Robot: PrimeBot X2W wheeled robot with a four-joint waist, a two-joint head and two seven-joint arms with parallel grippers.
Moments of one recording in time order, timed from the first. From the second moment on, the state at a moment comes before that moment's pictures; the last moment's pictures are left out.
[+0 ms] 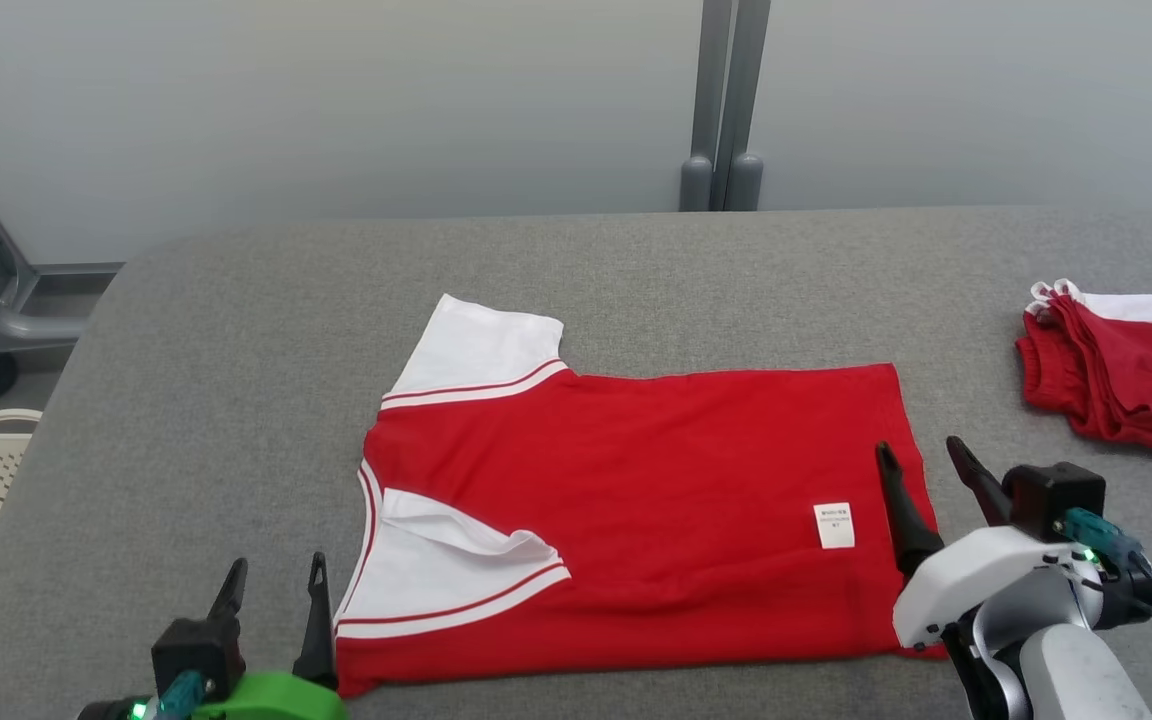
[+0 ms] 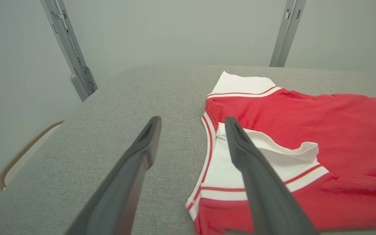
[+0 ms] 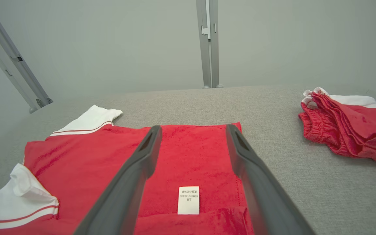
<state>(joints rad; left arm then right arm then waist) 0.05 0.24 -0.28 0.22 -0.36 0.17 -0.19 -0.09 -0.05 -0.01 0.23 0.18 0.13 -0.05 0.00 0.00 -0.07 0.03</state>
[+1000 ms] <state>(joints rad) -0.92 0.23 -0.36 0.74 -0.33 0.02 0.24 -0.63 -0.12 0.08 0.16 0.02 0.13 0.69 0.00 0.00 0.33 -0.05</state>
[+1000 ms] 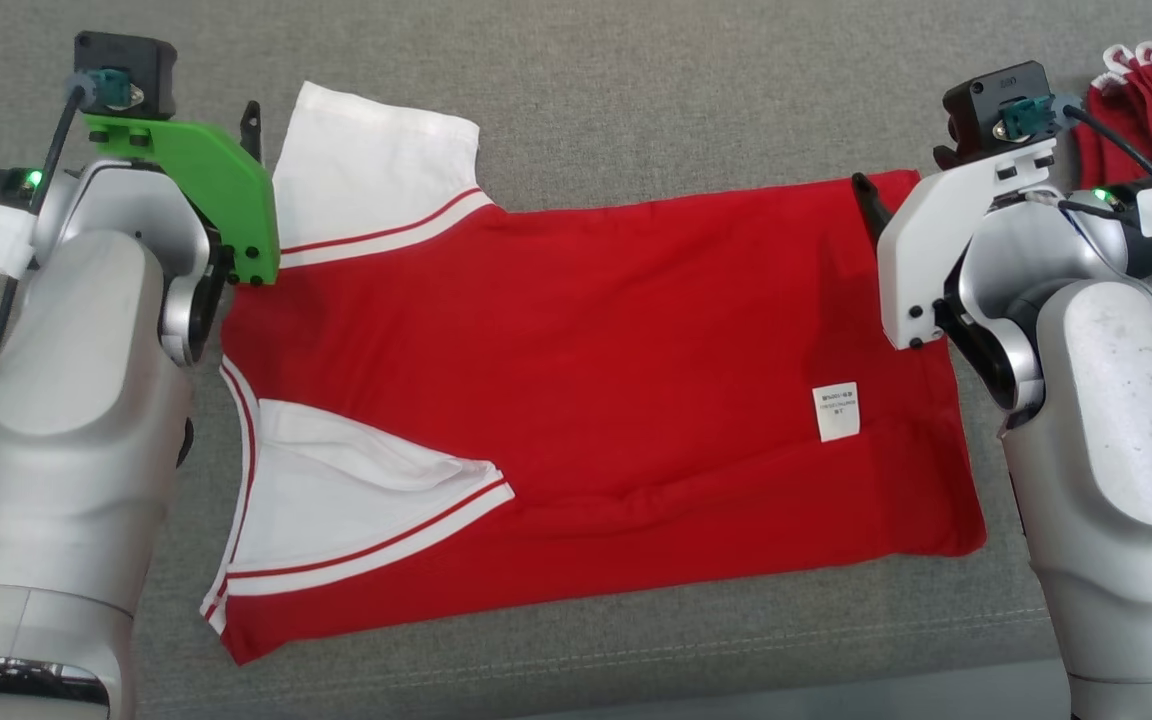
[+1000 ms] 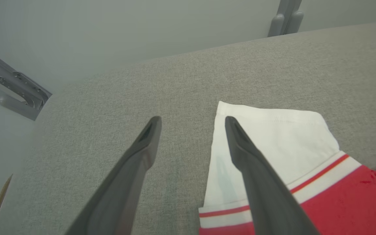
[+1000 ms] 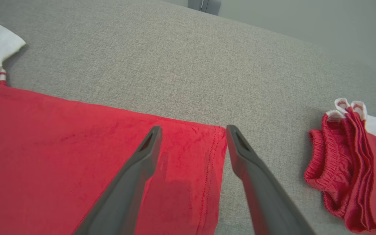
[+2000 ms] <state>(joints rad) -1.21 0.26 -0.40 1.05 -0.32 0.05 0.42 -0.67 -0.11 0.10 0.13 0.03 0.13 0.65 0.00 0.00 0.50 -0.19</state>
